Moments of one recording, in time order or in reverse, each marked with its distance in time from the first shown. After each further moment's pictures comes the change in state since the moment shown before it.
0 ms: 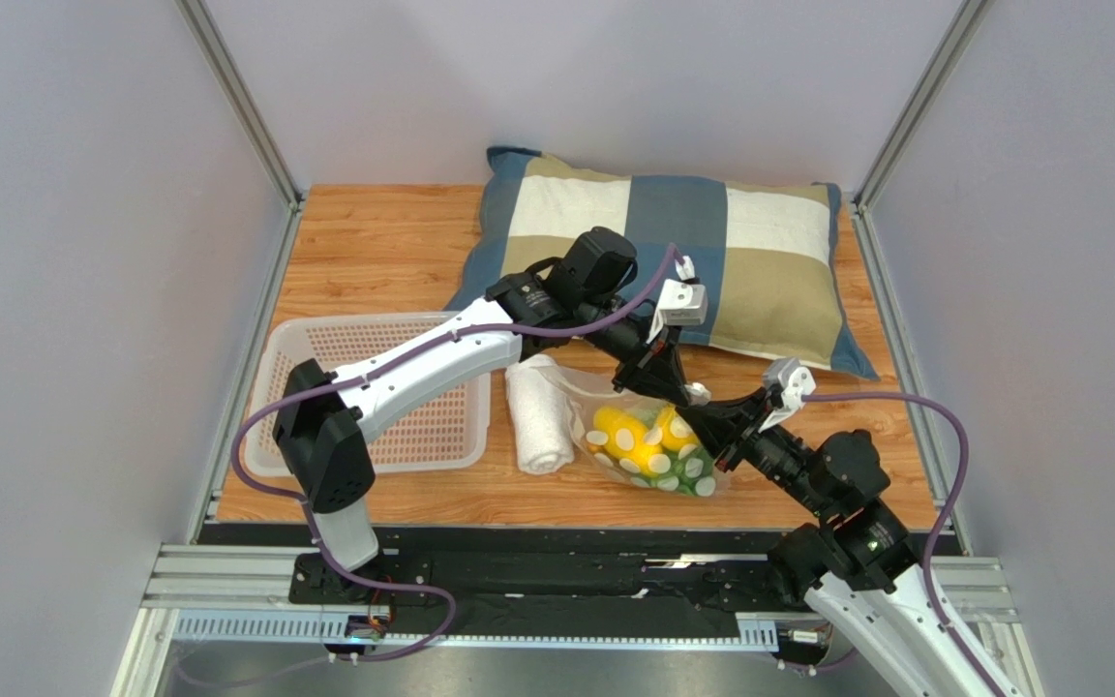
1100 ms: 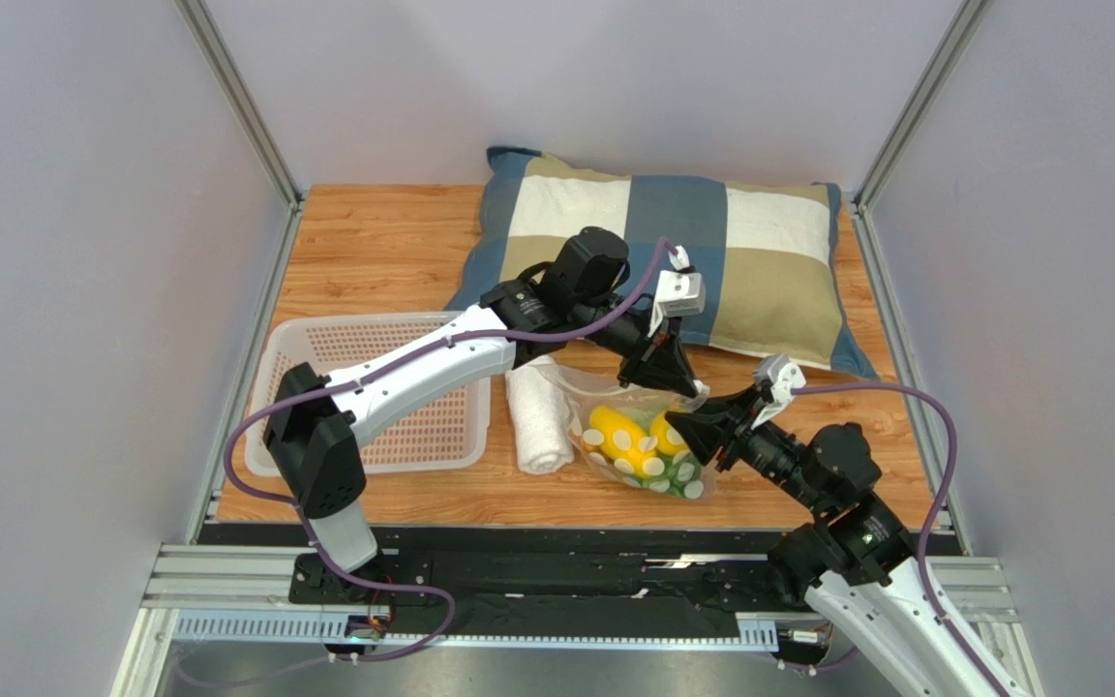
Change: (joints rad) left arm 0.000 -0.035 -0.066 0.184 -0.065 -0.113; right arm 0.000 0.018 -0.004 -0.015 -0.022 0.011
